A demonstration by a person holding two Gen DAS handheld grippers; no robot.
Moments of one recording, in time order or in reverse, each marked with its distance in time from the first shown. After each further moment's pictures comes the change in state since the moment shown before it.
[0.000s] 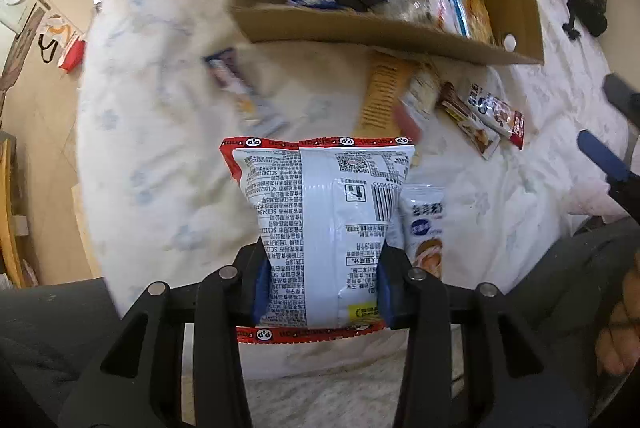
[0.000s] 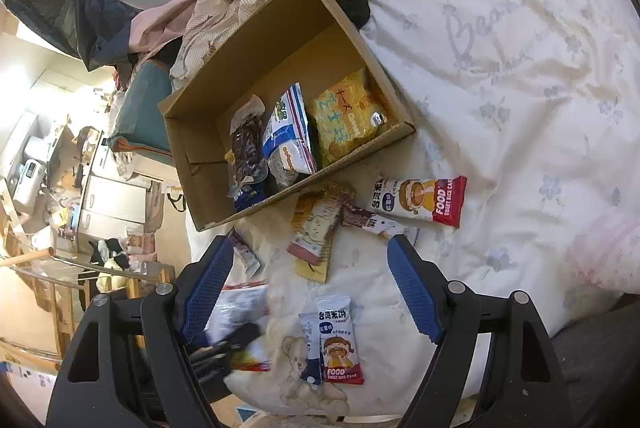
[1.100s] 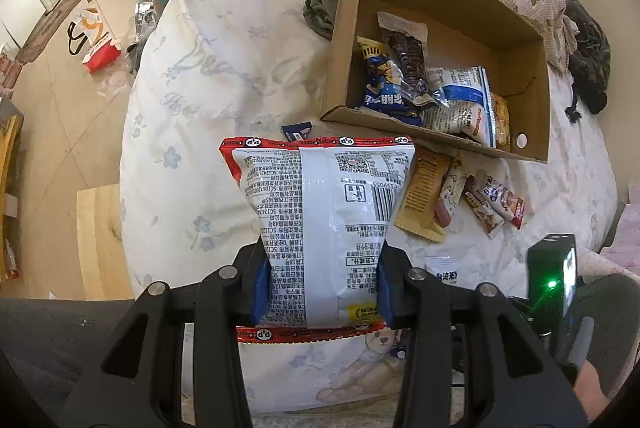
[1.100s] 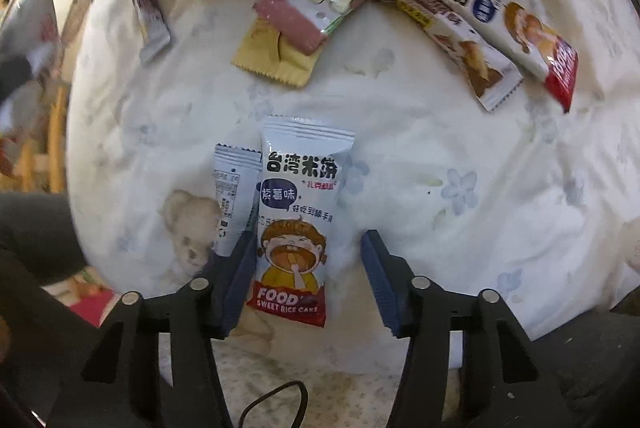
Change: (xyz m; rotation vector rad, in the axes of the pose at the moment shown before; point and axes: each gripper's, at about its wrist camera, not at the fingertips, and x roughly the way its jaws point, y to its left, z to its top) left arm -0.035 0.072 0.024 -0.141 -0.205 -0.037; right arm 0.142 0.030 -0.096 -0.386 0.544 -0.394
